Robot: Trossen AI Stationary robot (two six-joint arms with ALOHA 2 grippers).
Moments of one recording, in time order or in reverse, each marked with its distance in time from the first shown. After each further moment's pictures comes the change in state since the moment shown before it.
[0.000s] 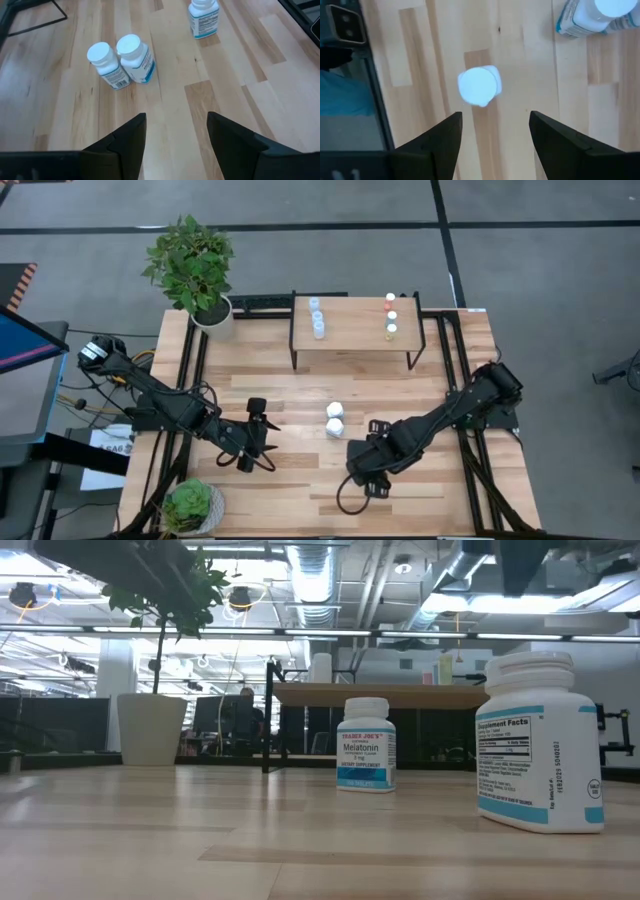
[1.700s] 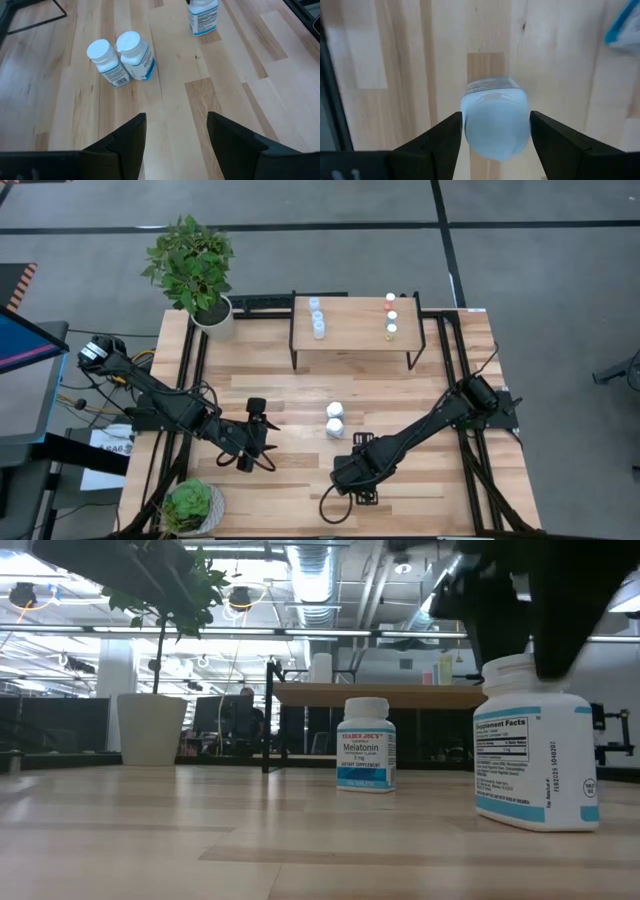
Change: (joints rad) left arm 0.000 0.001 0.000 -0.013 0.000 -0.001; right arm -0.012 0.189 -0.005 0.093 -0.024 -0.143
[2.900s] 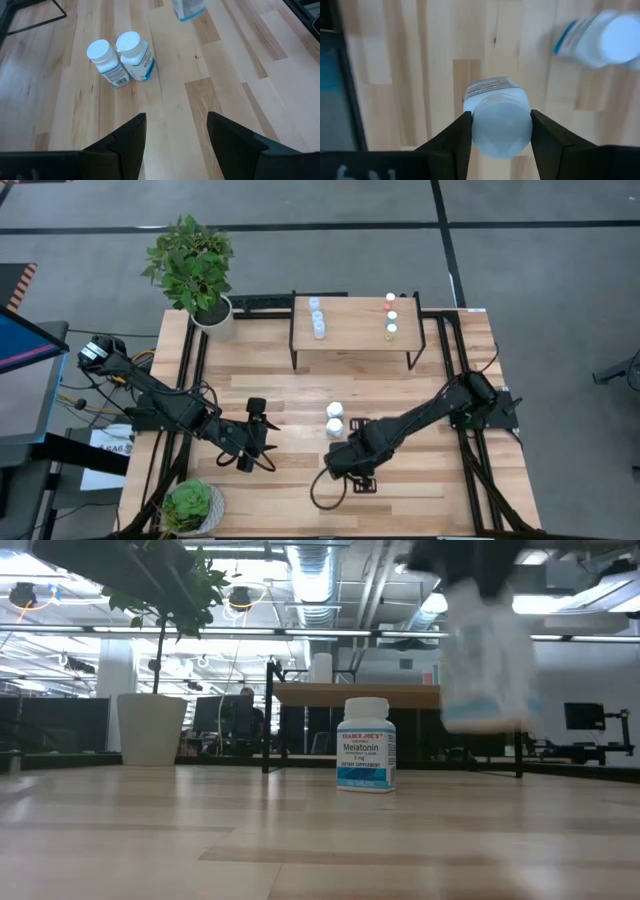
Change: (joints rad) left arm 0.000 0.000 0.000 0.000 0.000 0.003; right arm -0.069 -0.011 0.195 -0.213 -0.005 -0.083
